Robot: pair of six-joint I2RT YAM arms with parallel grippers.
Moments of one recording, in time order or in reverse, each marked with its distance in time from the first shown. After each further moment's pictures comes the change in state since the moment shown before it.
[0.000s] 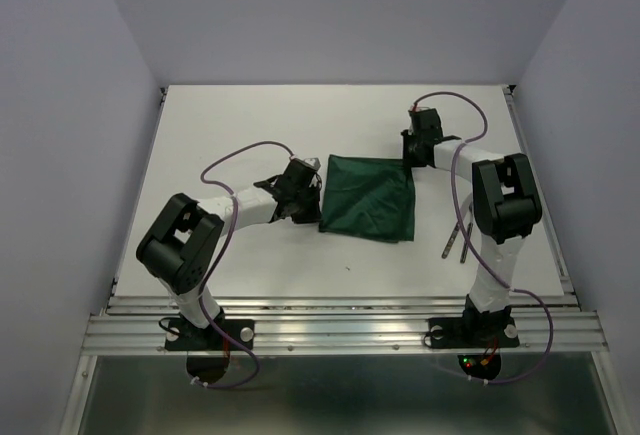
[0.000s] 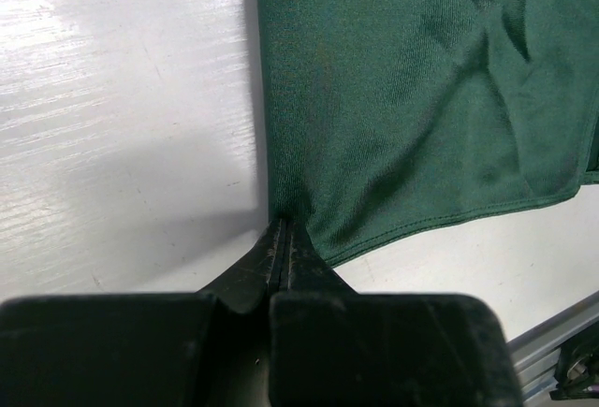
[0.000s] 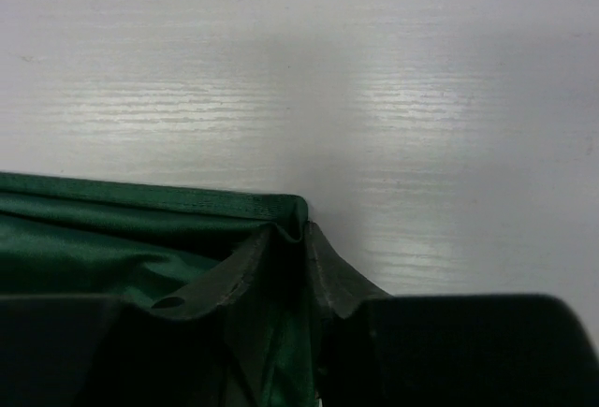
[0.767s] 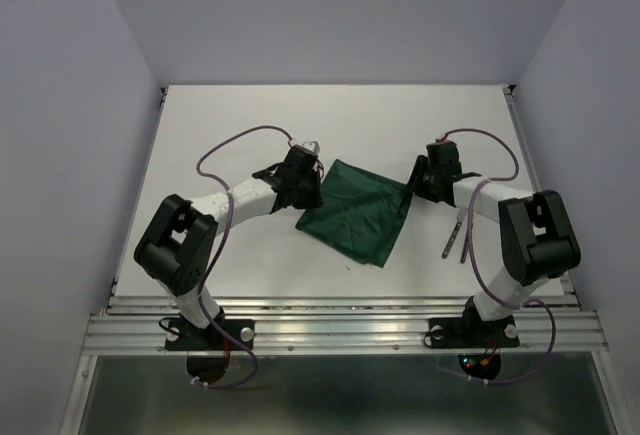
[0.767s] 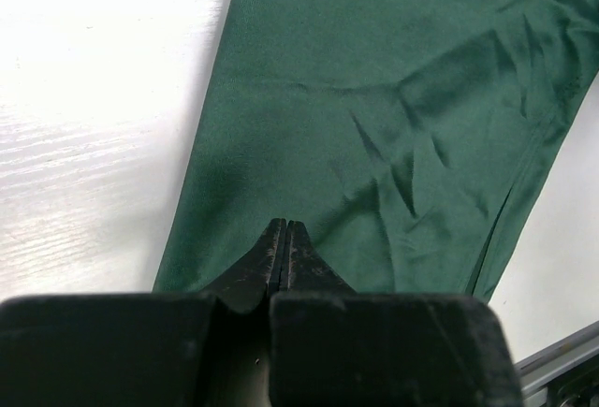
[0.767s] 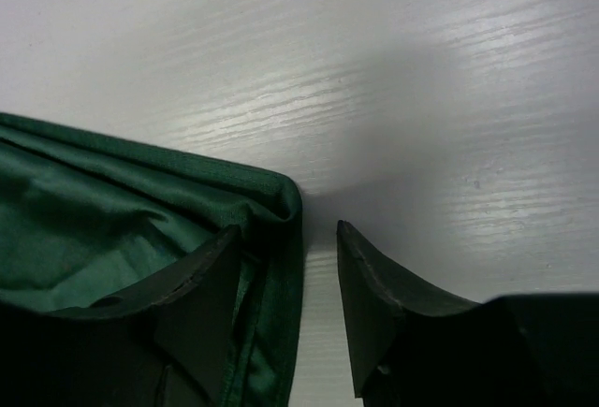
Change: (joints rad) left arm 0.009 -0.014 0.106 -0.047 -0.084 0.017; right arm -0.001 -0.346 -0.464 0.125 -0.030 0.390
